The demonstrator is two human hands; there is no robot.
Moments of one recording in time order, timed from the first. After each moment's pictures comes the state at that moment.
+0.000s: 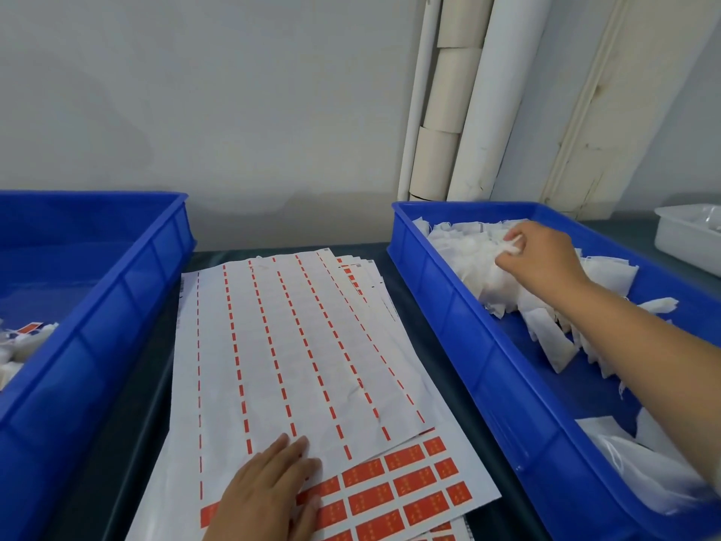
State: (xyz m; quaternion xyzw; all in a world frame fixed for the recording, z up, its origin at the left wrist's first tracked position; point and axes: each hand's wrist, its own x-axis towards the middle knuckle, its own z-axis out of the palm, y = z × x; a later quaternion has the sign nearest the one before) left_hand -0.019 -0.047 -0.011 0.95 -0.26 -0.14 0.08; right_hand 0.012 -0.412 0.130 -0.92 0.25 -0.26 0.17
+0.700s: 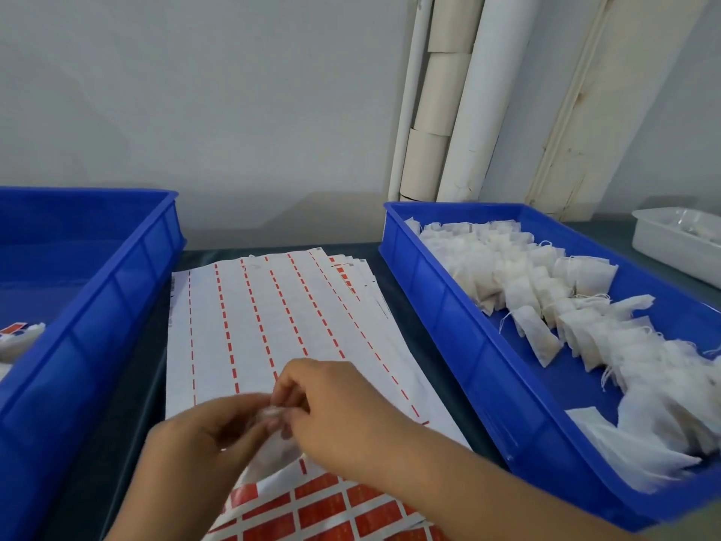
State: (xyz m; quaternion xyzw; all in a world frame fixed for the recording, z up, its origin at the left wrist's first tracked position) left_hand -0.013 -0.015 0.061 0.88 -0.19 0.02 0.43; right_hand -0.045 -0.159 0.094 -0.93 -0.03 0.05 0.37
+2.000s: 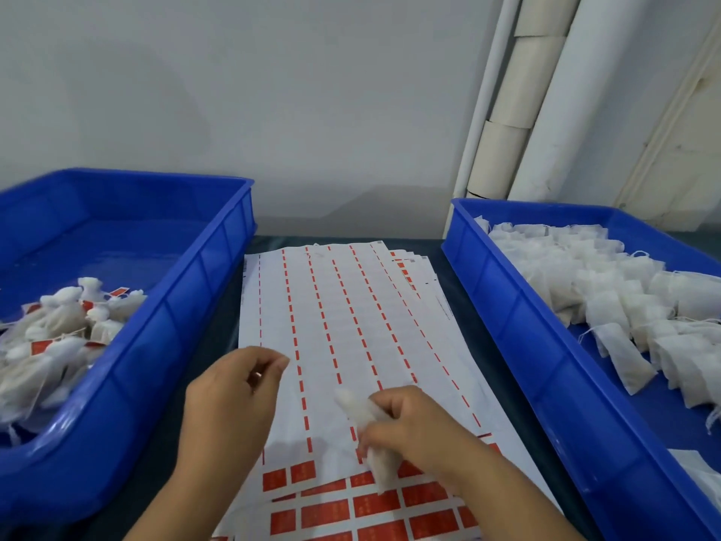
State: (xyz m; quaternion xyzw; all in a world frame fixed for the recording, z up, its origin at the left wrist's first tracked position) left_hand 0.012 0.000 0.048 0.89 -0.03 0.14 0.44; right_hand -0.036 -0.185 0.039 -0.83 0.08 0.16 0.53
